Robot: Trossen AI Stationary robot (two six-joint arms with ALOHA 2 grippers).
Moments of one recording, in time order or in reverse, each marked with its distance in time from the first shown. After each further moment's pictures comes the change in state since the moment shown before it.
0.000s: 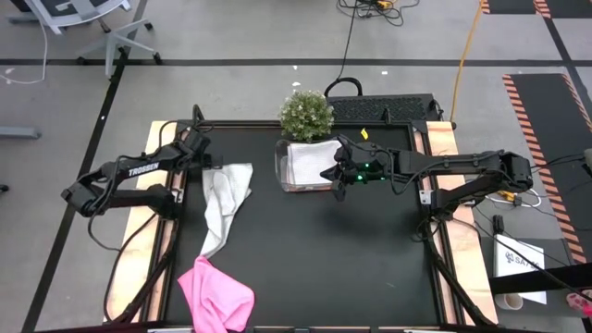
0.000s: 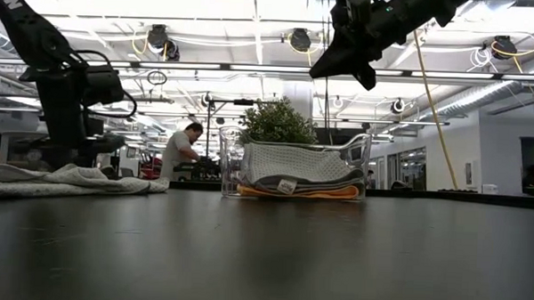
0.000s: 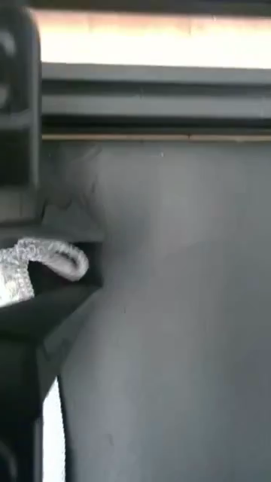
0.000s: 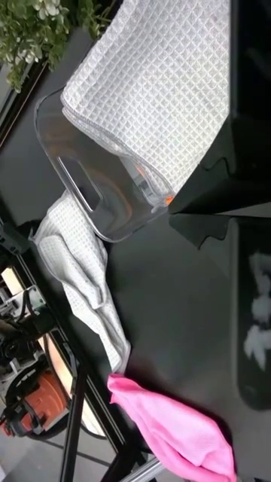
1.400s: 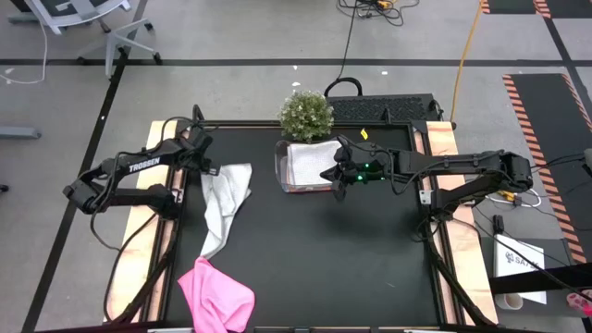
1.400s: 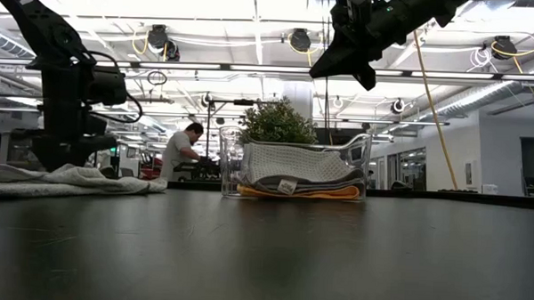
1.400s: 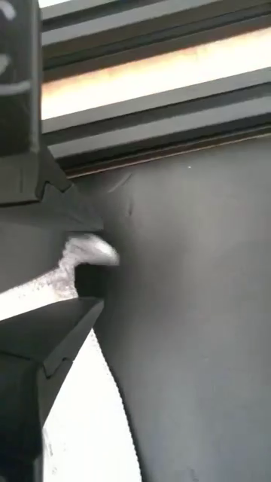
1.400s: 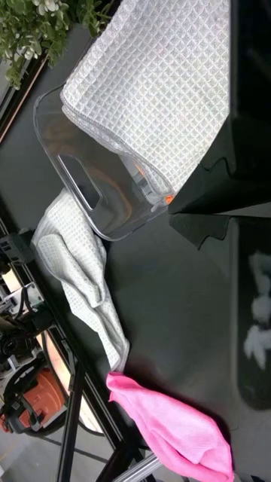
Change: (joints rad) left arm -0.001 0.003 0.101 -0.232 -0.029 0.186; right arm 0.000 0.000 0.000 -0.001 -0.010 -0.003
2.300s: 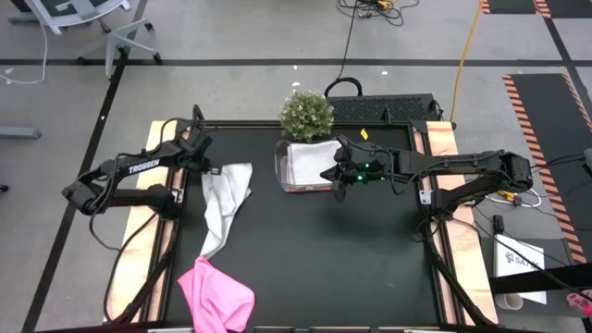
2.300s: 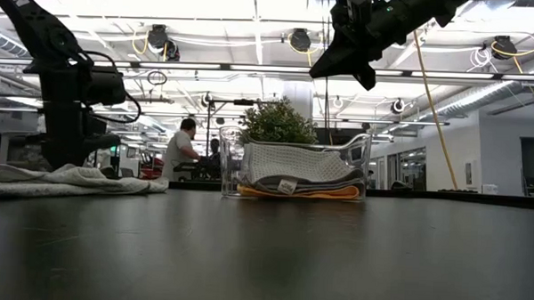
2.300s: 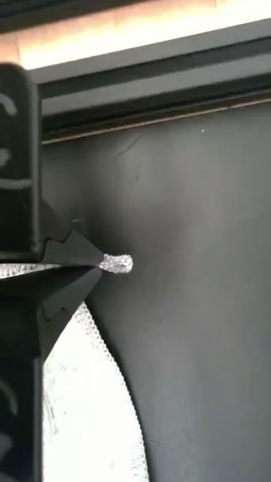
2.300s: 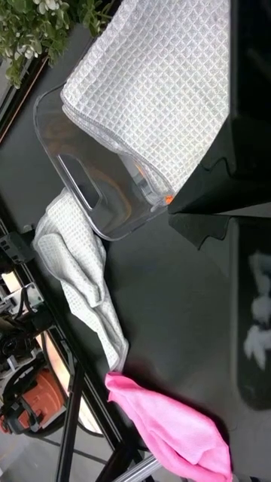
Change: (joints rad) left arm -0.002 -0.003 -0.034 0.078 0.086 -0.060; right arm 0.000 0.000 0.000 0.000 0.001 -0.005
